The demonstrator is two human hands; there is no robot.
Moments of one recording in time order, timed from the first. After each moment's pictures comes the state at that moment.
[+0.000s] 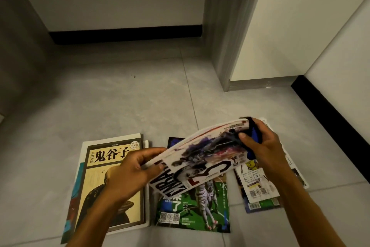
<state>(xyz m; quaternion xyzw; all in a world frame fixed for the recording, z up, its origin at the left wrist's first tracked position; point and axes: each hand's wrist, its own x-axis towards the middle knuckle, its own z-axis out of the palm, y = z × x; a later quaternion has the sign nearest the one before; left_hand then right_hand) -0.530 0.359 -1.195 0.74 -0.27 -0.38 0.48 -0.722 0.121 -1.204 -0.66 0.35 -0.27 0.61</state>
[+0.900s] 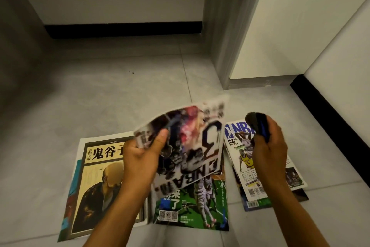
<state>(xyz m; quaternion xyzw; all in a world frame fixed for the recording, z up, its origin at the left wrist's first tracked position) -0.559 0.320 -1.177 0.71 -0.07 -0.21 0.67 -0.719 0.128 -1.232 -0.71 0.47 -0.38 0.36</state>
